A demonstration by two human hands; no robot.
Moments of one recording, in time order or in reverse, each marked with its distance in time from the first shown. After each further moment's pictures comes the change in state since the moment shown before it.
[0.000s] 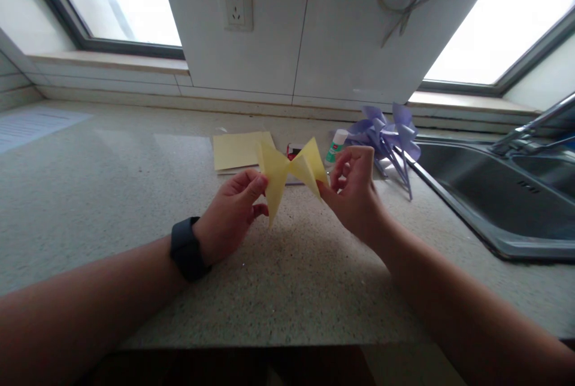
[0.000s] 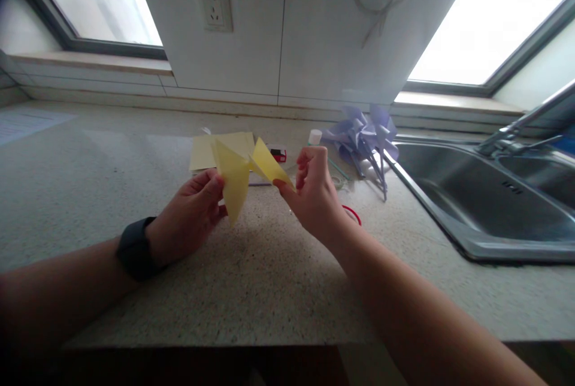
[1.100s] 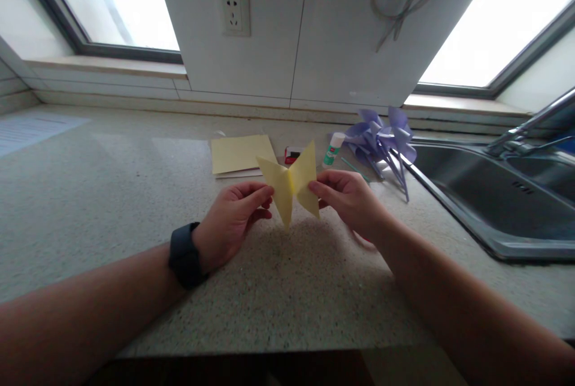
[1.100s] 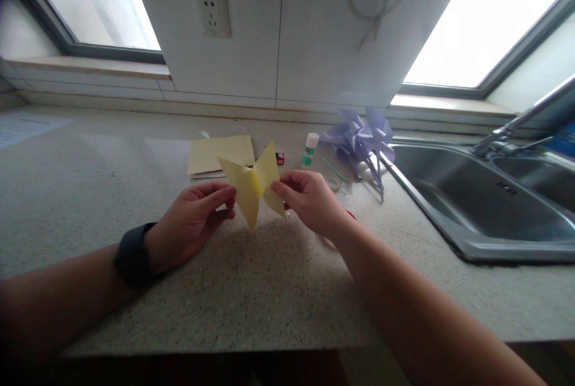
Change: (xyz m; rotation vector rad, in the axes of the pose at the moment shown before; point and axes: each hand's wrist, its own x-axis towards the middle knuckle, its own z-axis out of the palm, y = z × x) left_hand -0.003 0.005 0.009 0.097 0.024 -0.053; right_hand 0.009 -0.016 -0.007 0.403 -0.346 0.492
